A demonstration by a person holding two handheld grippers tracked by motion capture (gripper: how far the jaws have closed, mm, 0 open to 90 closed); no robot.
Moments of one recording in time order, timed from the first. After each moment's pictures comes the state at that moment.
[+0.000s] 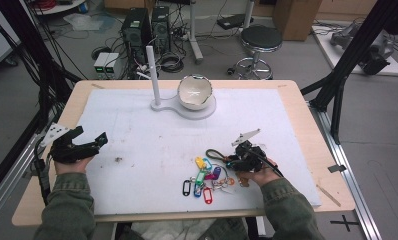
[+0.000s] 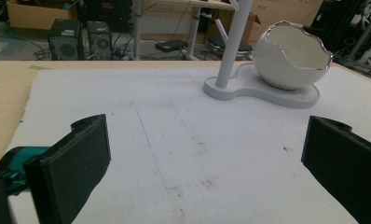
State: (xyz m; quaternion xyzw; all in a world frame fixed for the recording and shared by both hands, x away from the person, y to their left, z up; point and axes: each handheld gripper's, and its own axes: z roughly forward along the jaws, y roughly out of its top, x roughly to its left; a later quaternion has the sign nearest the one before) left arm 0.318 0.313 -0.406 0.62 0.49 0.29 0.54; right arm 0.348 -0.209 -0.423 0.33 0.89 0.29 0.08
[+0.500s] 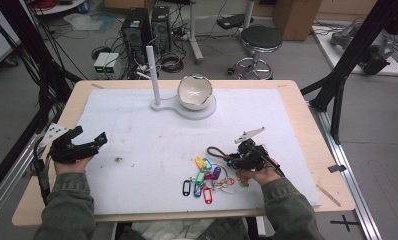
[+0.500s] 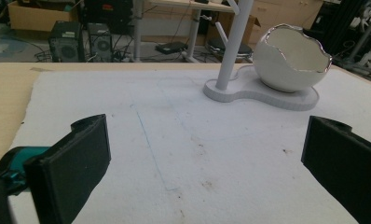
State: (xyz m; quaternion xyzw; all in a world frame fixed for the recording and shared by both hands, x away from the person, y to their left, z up) left arm 0.318 0.314 -0.406 0.61 0.49 0.29 0.54; right arm 0.347 -0.214 -0.416 0.35 0.88 0.32 0.07
